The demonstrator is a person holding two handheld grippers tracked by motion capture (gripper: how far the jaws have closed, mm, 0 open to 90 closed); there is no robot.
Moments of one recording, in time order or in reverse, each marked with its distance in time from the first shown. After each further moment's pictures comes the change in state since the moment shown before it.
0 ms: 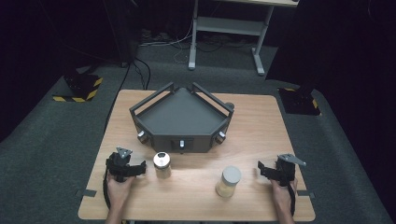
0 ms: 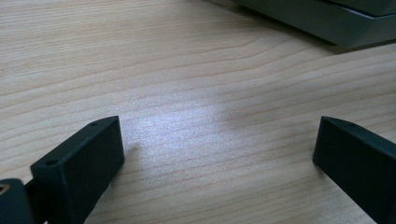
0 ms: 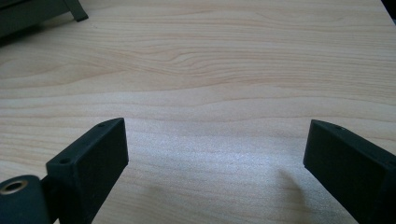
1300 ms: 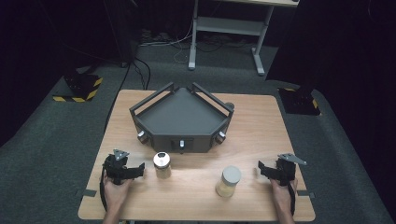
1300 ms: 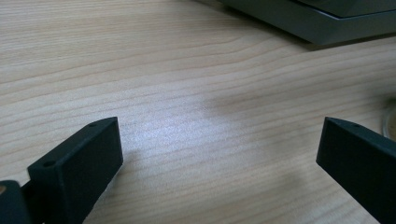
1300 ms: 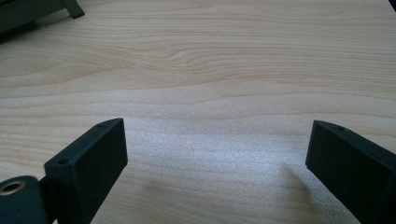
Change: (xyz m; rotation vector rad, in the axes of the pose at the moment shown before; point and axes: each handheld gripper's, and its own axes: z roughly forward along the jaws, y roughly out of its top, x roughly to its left) left arm 0.015 -0.008 -0.015 -0.016 -0.074 -0.005; right arm -0.001 0.004 0.002 0.022 0.000 0.009
